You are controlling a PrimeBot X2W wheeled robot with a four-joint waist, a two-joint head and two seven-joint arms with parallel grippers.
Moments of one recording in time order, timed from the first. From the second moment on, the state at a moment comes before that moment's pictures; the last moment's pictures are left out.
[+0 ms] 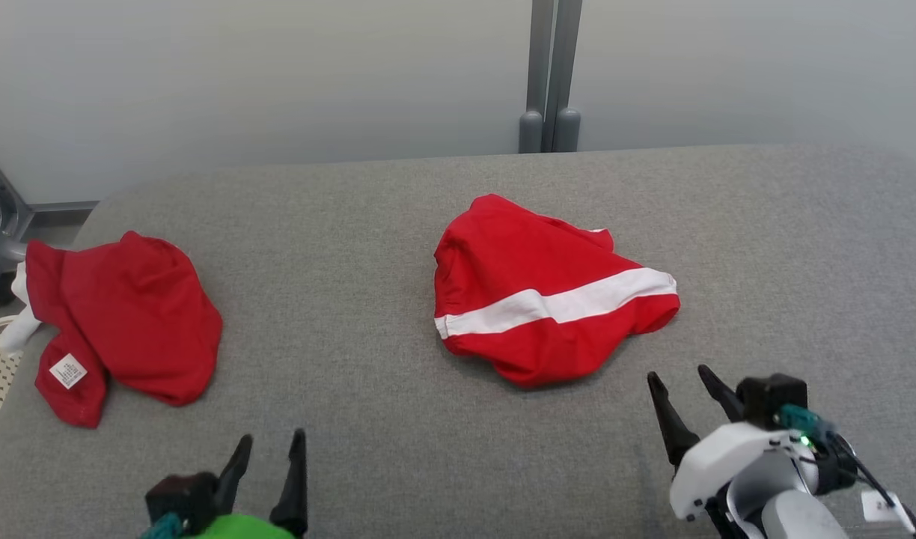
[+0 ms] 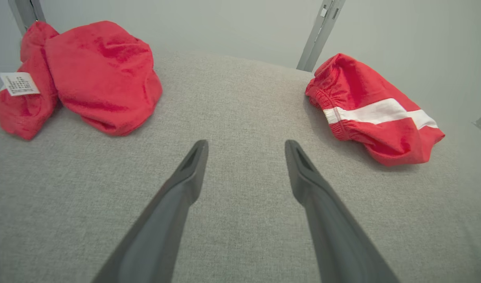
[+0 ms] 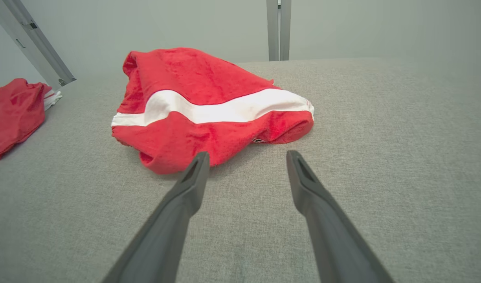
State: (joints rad) left arm 0.10 0.11 -0.15 0.24 -0.40 -0.06 -0.15; right arm -0.07 -0.05 0.06 0.31 0.16 0.13 -0.04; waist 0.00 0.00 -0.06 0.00
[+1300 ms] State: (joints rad) left arm -0.62 0.05 -0.52 0.56 -0.63 -0.03 0.33; right arm -0.75 -0.31 0.27 0.65 0.32 0.13 0.39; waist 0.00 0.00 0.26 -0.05
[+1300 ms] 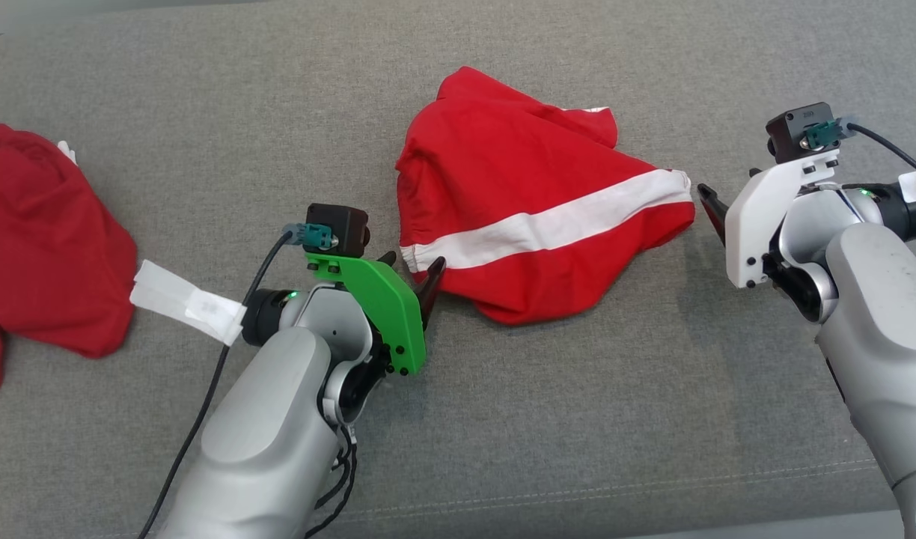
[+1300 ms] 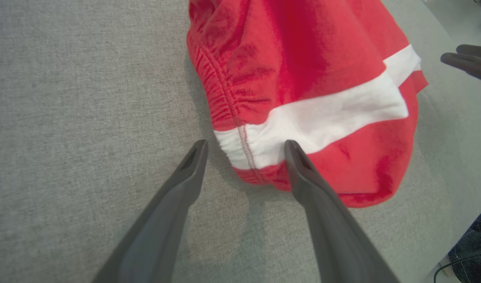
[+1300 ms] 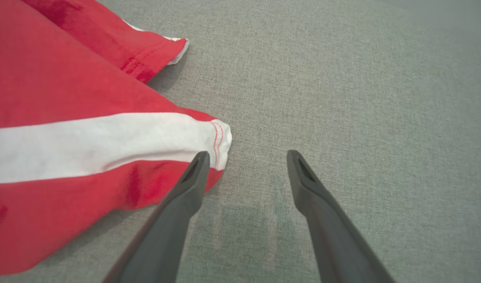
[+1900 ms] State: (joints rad) left arm -0.69 0.05 -0.59 0.60 -0.69 0.04 0.33; right arm -0.88 -0.29 0.36 0.86 0.43 0.13 0.39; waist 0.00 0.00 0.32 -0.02
